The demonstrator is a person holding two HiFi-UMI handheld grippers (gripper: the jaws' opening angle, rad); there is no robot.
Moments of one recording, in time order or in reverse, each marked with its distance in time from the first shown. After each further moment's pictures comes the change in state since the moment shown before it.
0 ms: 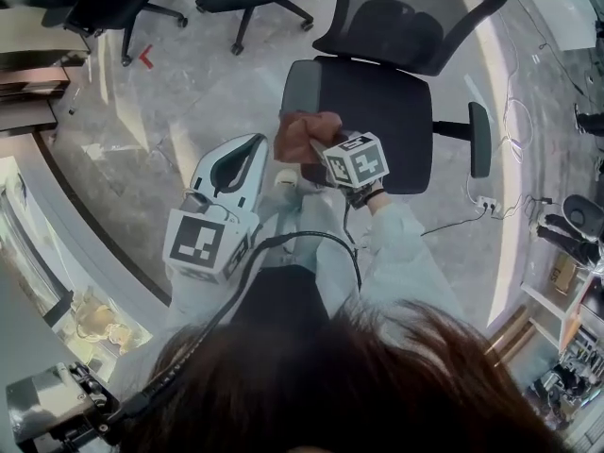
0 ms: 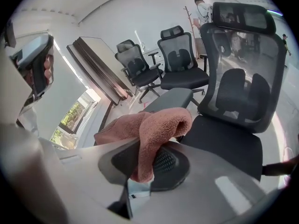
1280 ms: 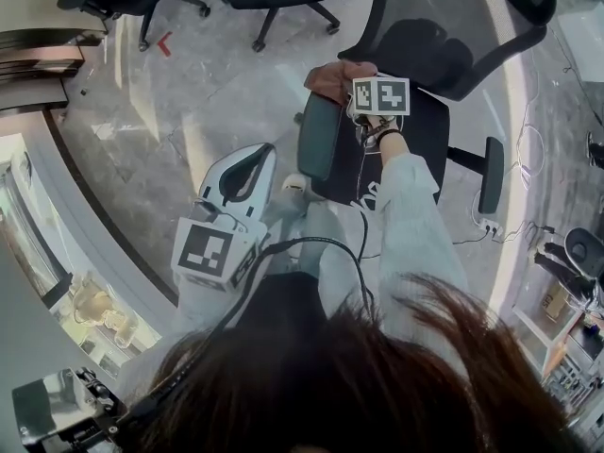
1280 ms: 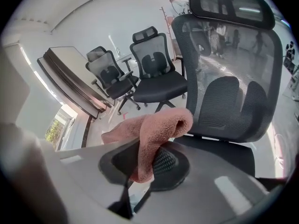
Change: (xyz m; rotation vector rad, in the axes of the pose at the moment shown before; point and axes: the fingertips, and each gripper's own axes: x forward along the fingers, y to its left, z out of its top) left arm 0.028 0.050 -0.003 -0.057 0.000 0.059; right arm 0.063 -0.137 0.139 0.180 -0.046 -0.181
